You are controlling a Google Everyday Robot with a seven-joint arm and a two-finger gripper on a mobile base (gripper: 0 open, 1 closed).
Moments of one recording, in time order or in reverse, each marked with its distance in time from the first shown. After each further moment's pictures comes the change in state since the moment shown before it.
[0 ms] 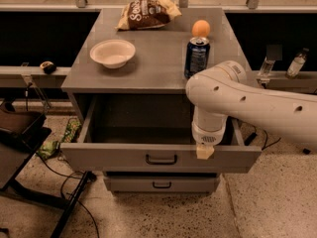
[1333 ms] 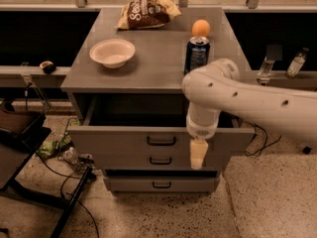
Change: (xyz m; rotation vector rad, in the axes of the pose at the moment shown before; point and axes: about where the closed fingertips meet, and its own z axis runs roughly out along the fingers) arm -0.020 -0.037 0.006 0.059 -0.048 -0.024
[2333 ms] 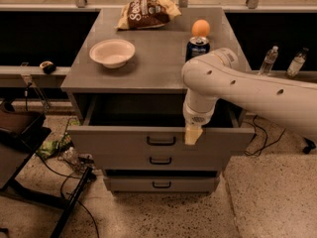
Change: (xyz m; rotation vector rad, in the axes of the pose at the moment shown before) arm -0.015 -0.040 -0.011 0.058 -0.052 -0.001
